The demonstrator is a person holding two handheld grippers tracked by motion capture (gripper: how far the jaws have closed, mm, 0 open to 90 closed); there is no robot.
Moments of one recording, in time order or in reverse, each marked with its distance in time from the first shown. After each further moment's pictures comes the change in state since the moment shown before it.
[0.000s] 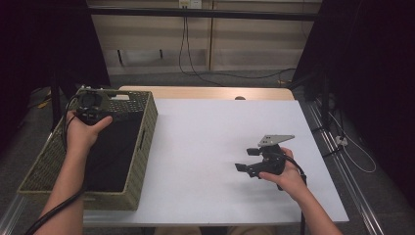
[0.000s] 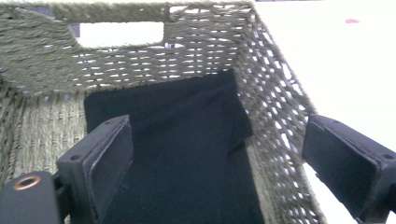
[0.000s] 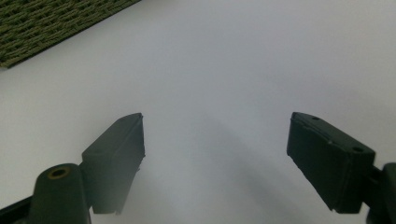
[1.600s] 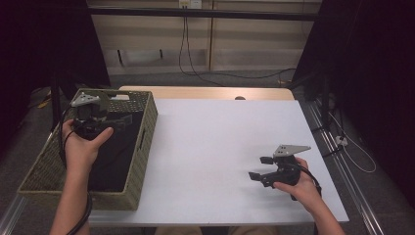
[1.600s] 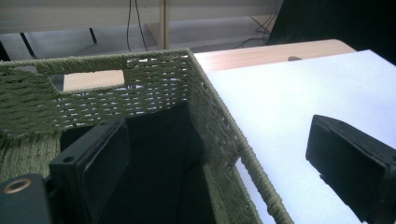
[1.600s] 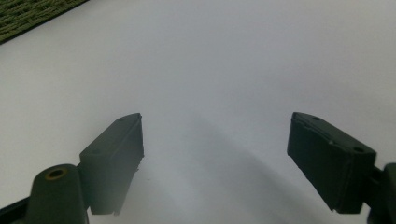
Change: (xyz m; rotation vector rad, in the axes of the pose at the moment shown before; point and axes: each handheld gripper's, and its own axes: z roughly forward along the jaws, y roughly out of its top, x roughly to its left) left arm -0.036 -0.026 -0.041 -0.226 -0.060 0.071; right arm -0.009 -0.037 -0.028 0.003 -0.032 0.021
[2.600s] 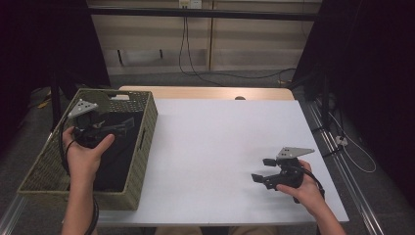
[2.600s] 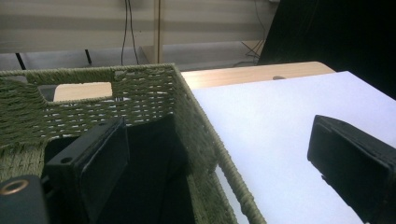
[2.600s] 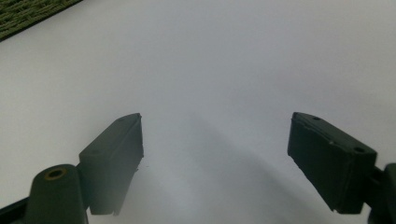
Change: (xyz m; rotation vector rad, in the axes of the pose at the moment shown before) left arm -0.014 -0.014 -0.012 -0.110 -0.024 -0.004; right arm -0.001 -0.008 -0.006 -0.004 -0.005 0.011
